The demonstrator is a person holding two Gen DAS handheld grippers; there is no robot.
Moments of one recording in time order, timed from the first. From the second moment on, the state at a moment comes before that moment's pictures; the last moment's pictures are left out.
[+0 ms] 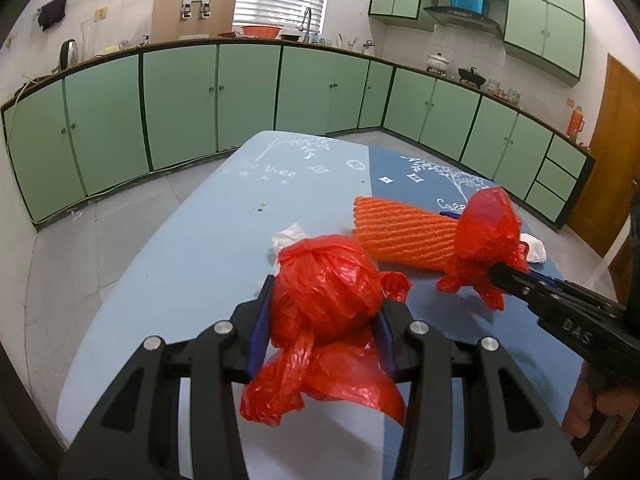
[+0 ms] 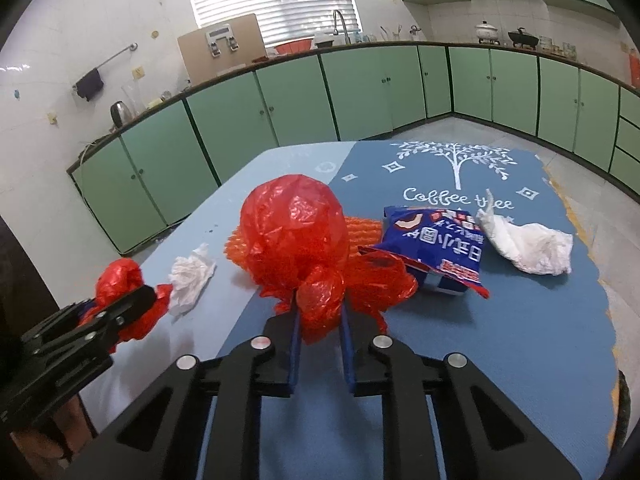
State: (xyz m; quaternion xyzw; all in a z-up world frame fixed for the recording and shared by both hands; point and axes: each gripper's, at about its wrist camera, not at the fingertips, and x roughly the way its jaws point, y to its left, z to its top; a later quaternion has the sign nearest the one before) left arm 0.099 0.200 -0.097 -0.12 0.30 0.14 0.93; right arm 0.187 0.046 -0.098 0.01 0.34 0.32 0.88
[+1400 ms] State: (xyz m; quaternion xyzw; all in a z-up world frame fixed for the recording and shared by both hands) left arm 0.159 -0.089 -0.074 -0.04 0.29 -0.19 0.94; right arm 0.106 -0.262 -0.087 0.10 0.33 0.03 0.94
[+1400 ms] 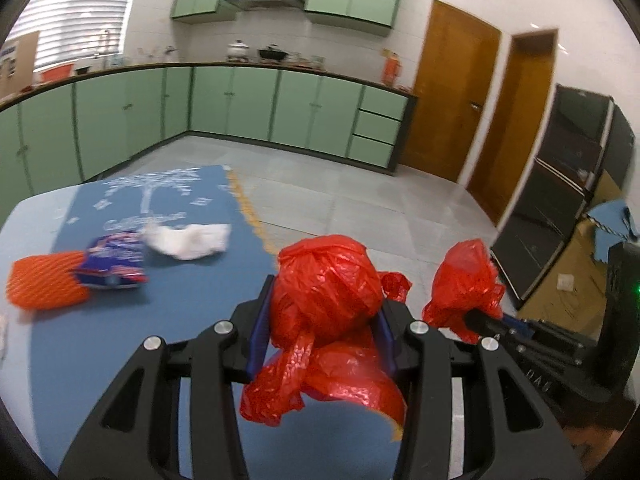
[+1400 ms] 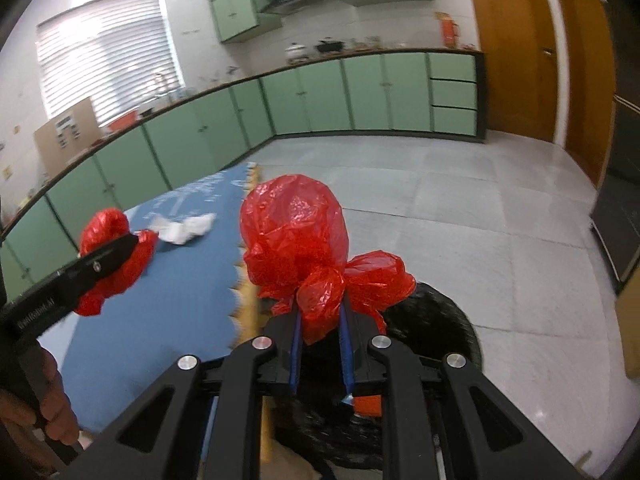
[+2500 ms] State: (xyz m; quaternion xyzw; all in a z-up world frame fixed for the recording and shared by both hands) left arm 0.217 -0.193 -0.129 0.00 0.37 -0.24 0.90; right arm 0.123 -0.334 -0.172 0.14 0.40 -0.05 0.90
